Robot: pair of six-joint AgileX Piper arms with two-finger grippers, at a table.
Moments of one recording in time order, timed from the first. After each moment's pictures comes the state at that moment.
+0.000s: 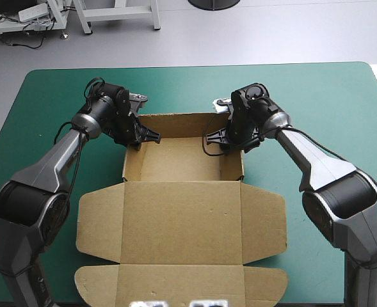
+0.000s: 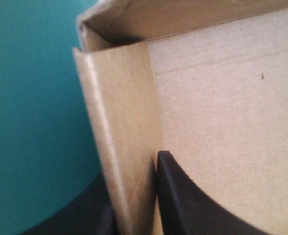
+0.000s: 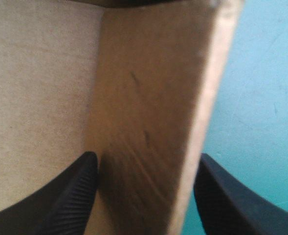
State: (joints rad) left arm -0.33 1.94 -1.72 0.00 1.20 -0.10; right arm 0.48 2.03 -1.85 0.00 1.23 0.30
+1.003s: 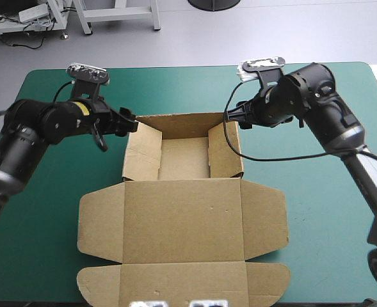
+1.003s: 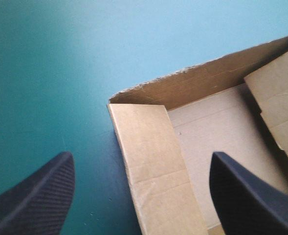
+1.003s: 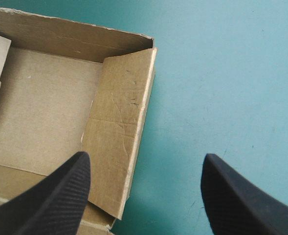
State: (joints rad) left arm -0.33 1.36 -1.45 -0.05 0.90 0.00; right arm 0.48 1.60 -1.79 -0.05 1.21 0.24
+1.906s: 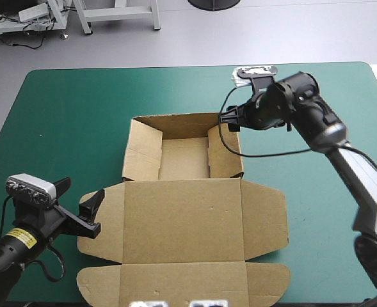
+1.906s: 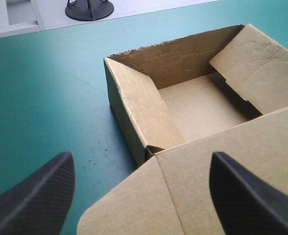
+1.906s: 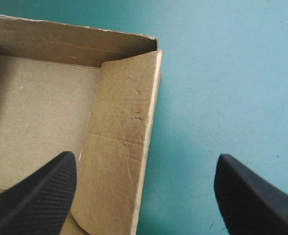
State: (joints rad) left arm -0.33 0.54 -0.66 -0.11 0.58 0.07; right arm 0.48 1.67 -1.74 -0.04 1.12 0.29
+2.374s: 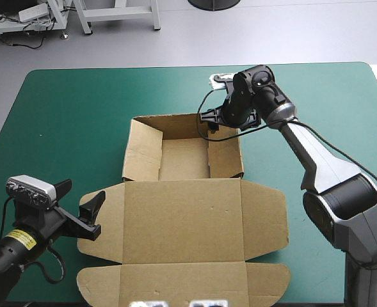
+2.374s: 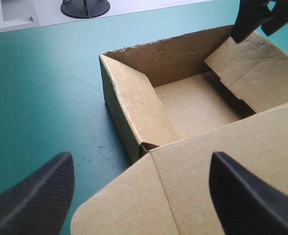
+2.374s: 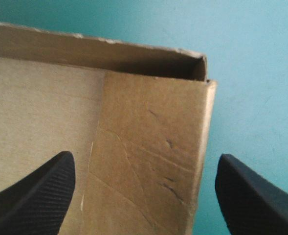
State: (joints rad) left arm -0.33 0.53 -0.66 -0.13 0.59 0.07; right arm 0.48 2.02 -2.02 0.03 1.24 0.30
